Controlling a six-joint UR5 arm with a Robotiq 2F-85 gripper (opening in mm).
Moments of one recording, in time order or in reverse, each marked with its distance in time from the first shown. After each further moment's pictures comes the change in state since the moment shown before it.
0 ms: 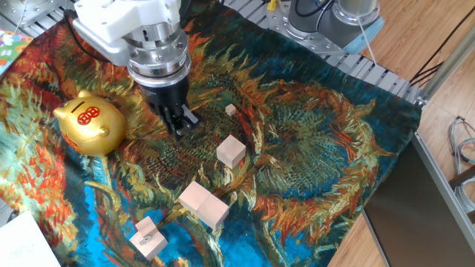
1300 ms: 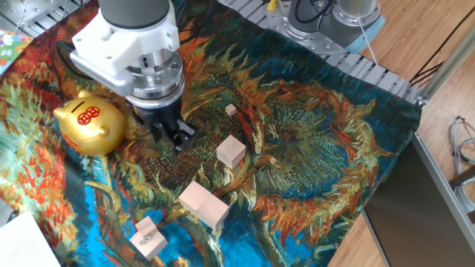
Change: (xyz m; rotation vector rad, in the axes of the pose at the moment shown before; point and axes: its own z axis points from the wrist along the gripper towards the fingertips) arm -0.022 0.002 0.020 0.033 0.006 -0.113
